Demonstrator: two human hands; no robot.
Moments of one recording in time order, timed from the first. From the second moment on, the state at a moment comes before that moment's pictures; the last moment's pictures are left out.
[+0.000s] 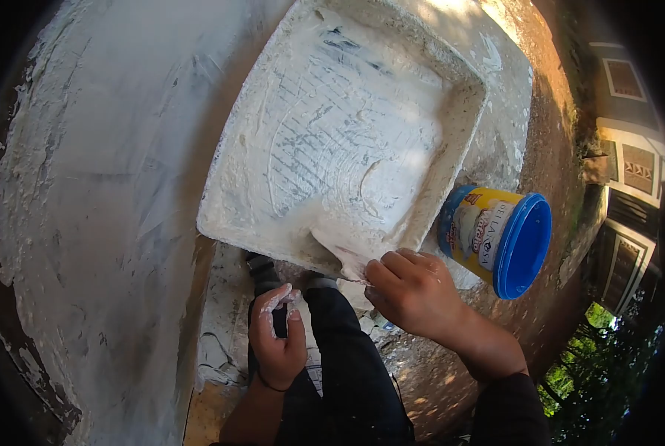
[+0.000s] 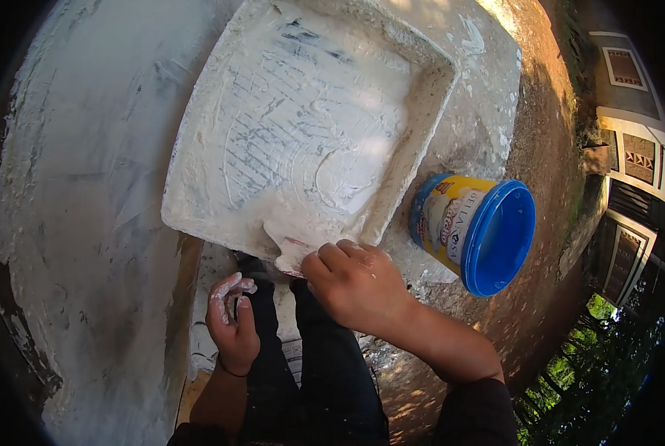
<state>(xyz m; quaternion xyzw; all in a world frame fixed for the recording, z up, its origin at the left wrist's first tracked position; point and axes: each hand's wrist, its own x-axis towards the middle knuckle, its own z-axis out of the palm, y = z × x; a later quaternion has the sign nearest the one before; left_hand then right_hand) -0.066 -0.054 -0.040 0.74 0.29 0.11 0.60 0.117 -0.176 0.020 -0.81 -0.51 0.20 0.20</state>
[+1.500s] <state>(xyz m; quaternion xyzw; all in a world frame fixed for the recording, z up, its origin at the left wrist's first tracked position) -0.087 -0.036 -0.051 0.75 0.29 0.07 0.59 0.113 -0.186 0.011 -0.85 -0.45 0.20 0.20</state>
